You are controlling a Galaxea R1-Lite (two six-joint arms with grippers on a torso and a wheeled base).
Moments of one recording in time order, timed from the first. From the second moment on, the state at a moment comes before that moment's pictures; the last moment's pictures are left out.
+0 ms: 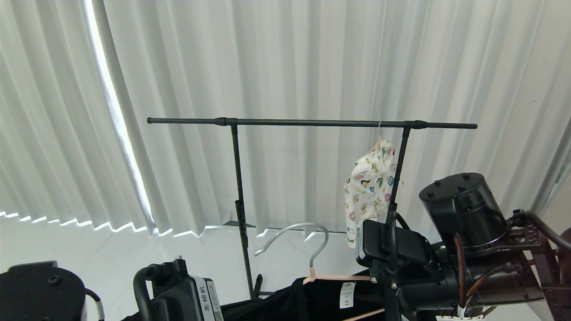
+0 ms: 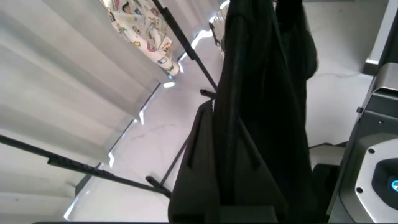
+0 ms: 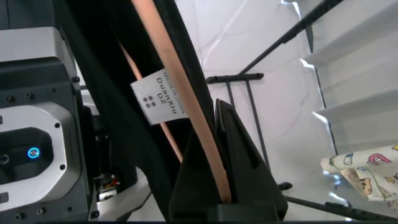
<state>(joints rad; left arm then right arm) -0.96 1.26 -0.37 -0.49 0.00 0.36 0.89 1.60 -0.83 -0.09 0.32 -0.41</state>
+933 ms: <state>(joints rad) -0.90 1.19 -0.31 -0.48 0.02 0.36 0.67 1.50 -0.79 -0.10 0.31 -0.56</state>
